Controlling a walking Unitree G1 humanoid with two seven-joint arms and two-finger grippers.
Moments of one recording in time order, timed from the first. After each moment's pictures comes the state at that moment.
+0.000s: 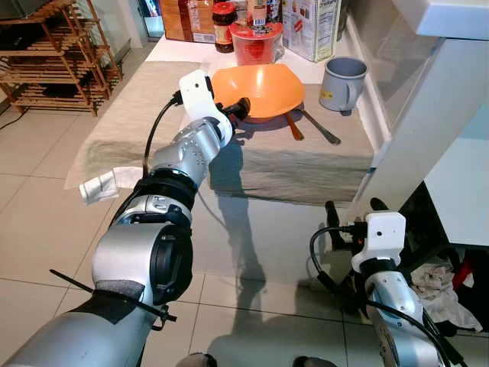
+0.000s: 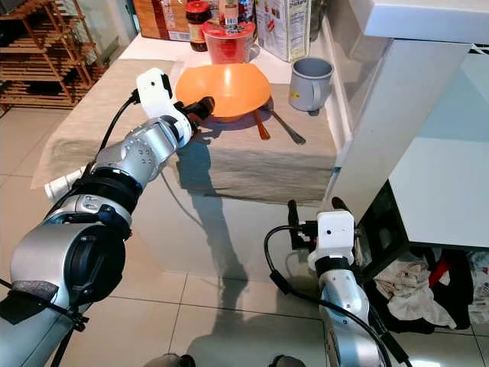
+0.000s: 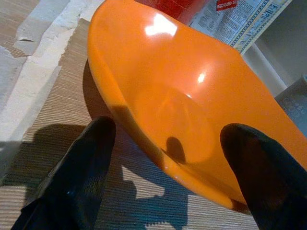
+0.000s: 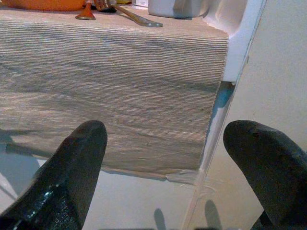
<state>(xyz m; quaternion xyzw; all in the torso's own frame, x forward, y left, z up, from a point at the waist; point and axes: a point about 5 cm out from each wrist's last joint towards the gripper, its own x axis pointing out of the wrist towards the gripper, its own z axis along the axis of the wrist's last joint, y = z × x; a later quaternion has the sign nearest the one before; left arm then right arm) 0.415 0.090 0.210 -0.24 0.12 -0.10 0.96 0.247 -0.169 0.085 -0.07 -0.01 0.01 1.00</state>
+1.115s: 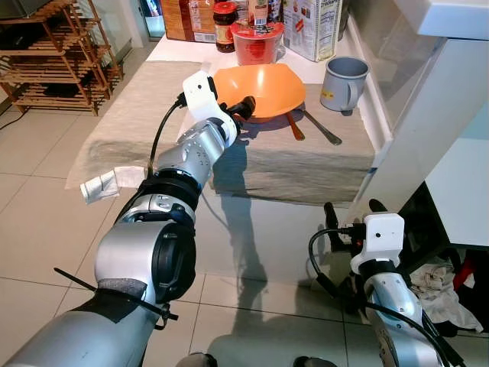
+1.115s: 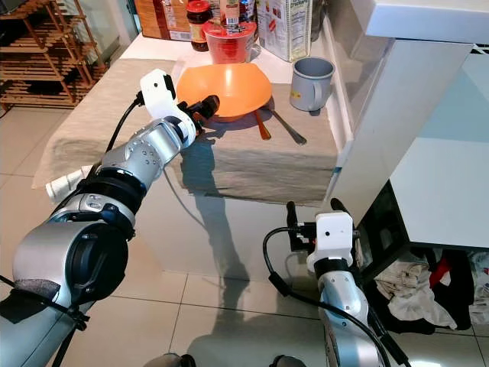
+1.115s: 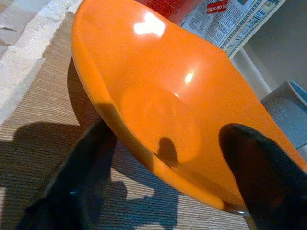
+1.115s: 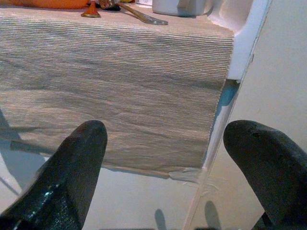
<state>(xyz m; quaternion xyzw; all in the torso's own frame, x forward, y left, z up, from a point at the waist) 0.415 0.083 0.207 -0.27 0.12 -0.12 0.95 0.245 -0.167 0.085 -0.07 -0.01 0.01 1.00</state>
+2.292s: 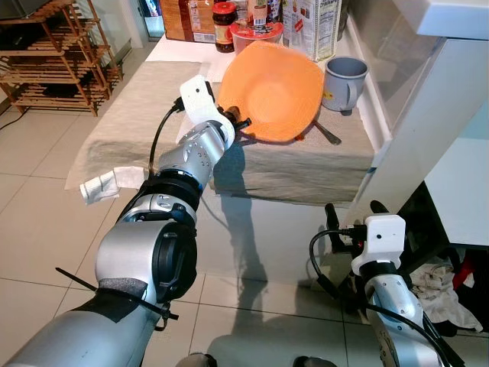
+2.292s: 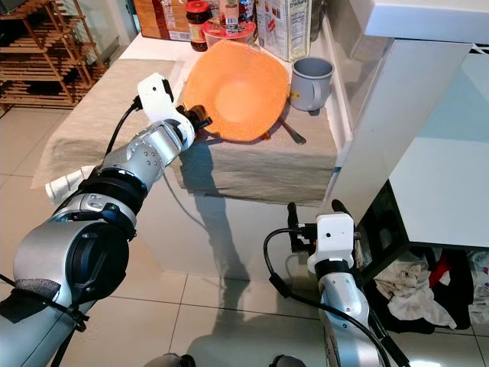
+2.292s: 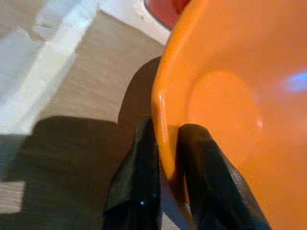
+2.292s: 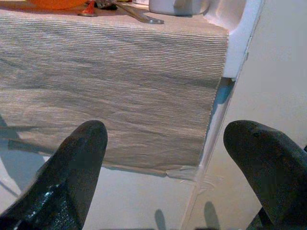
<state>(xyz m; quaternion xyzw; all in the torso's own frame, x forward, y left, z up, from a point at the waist) 0.416 0.089 0.205 -0.26 0.12 -0.06 0.96 0.242 -0.168 0.084 -0.07 -0.01 0.00 1.00</state>
